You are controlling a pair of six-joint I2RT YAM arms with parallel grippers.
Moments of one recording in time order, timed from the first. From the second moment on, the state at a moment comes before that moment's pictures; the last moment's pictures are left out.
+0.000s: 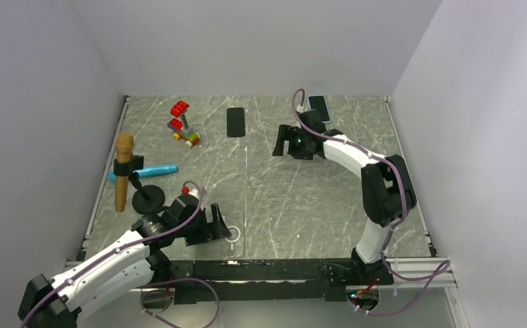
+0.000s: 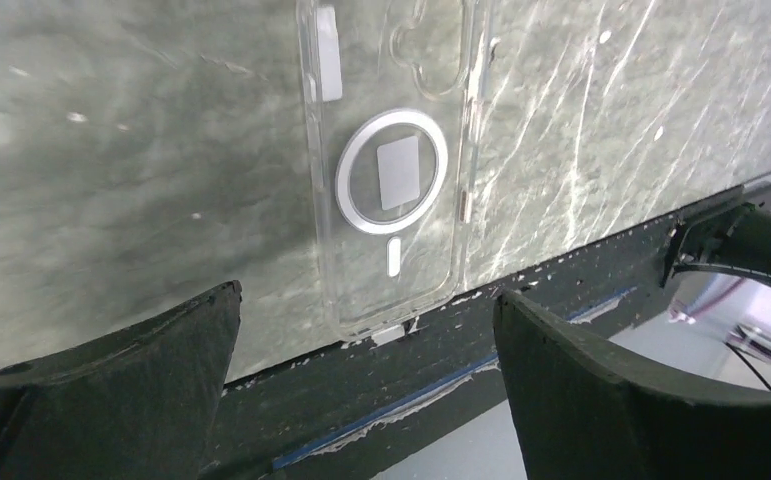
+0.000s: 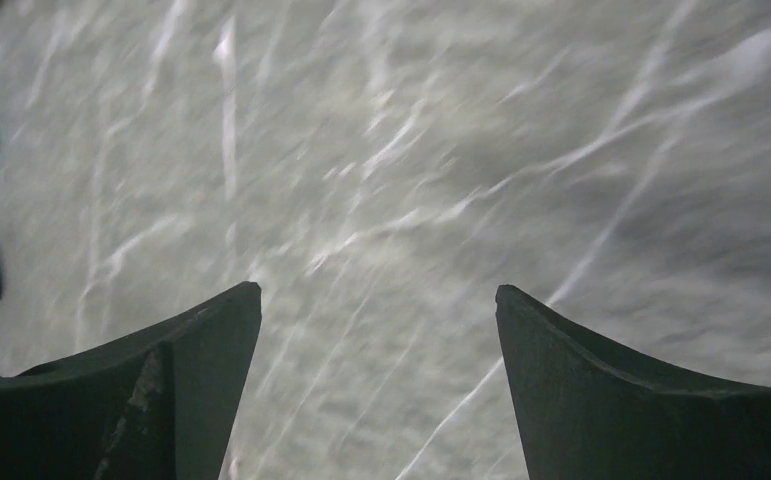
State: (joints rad) left arm -0.72 0.71 0.34 -0.52 0.16 -0.93; right arm 0.42 1.74 1.18 -0.27 -0.22 0.48
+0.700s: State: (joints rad) left arm -0.72 0.70 0.63 -0.58 0.04 -0.69; right arm 0.25 2.40 2.07 -0.61 0.25 0.22
